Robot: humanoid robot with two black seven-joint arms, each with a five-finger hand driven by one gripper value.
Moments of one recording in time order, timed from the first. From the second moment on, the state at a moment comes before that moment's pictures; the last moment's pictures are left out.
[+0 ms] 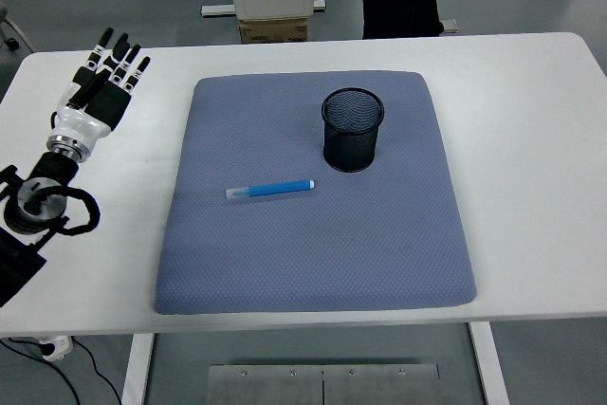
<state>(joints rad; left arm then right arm) -0.76 0.41 -0.66 -0.74 -0.25 -0.31 -0.28 0.01 0.00 0.43 0.18 -0.06 0.03 0.01</state>
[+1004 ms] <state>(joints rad) -1.27 0.66 0.20 -1.08 -0.15 -0.14 -0.28 0.01 0.00 0.43 0.18 -0.06 0.03 0.01</state>
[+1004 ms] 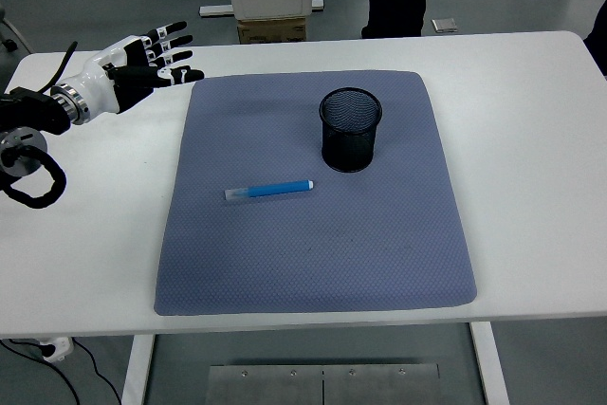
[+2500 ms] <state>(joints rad) -1.67 0.55 0.79 -1.38 0.19 0.00 -0.29 0.01 0.00 0.43 0.18 -0.06 0.03 0.01</state>
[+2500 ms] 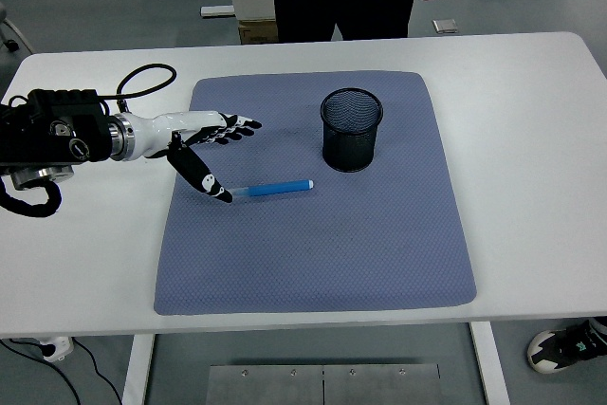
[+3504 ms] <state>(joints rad) -1.65 0.34 0.88 -1.43 0.22 0.48 -0.25 0.01 0.00 0.43 0.18 -0.06 0.03 0.01</state>
